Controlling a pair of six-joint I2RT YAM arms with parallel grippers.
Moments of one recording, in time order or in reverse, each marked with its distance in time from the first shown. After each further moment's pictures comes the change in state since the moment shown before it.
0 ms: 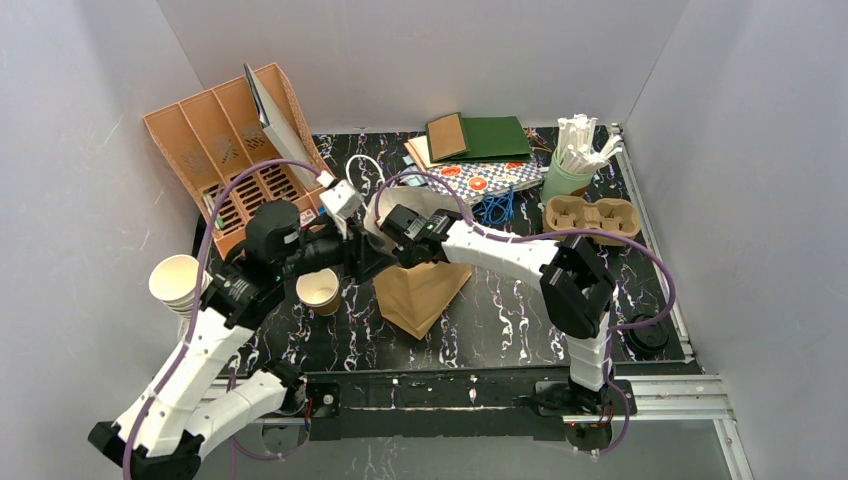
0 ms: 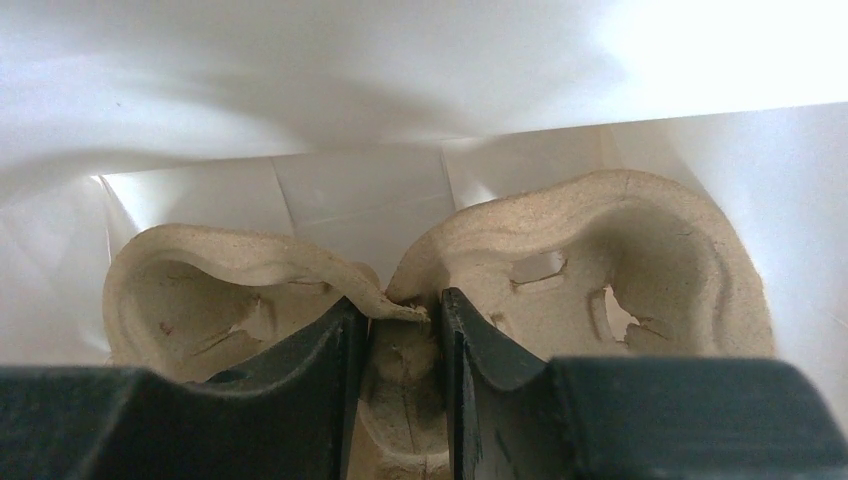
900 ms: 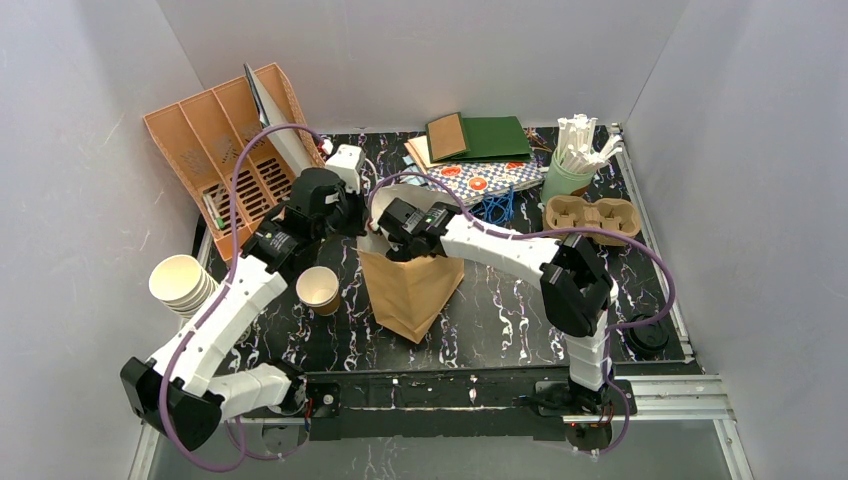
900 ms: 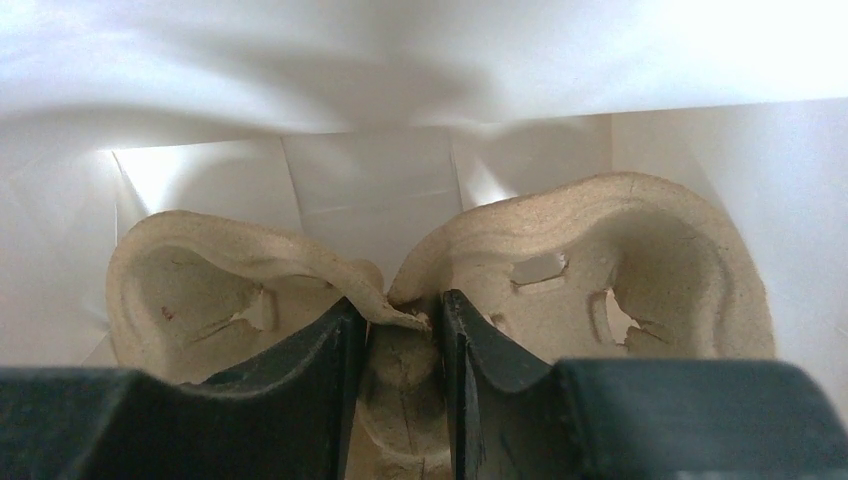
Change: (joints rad) left arm 0.016 0.311 0.097 -0.022 -0.570 -0.066; right arm -0.006 0.018 0.071 -0.065 -0.142 -0.094
